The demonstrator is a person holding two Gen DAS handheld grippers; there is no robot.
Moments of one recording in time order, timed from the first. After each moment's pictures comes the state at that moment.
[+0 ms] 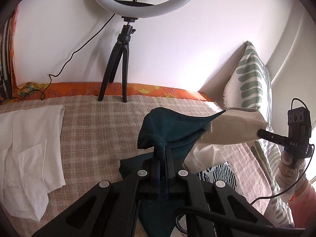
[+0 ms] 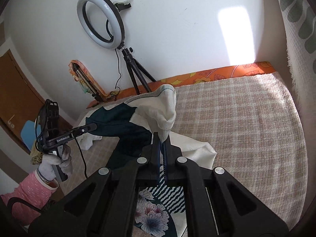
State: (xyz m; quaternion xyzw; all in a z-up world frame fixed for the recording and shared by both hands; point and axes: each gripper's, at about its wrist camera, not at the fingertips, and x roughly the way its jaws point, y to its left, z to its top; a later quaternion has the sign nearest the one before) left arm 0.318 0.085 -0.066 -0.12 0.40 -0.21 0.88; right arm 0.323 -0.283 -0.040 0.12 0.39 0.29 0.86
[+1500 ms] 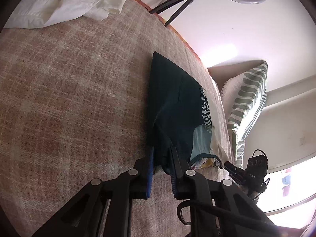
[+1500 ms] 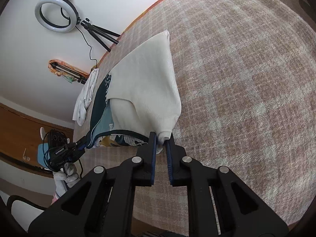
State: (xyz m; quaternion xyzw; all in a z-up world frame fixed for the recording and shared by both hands) left arm 0.185 0.133 -0.166 -0.35 0.50 -0.20 0.77; right arm 0.204 -0.340 -0.161 0.27 0.52 0.22 0.78
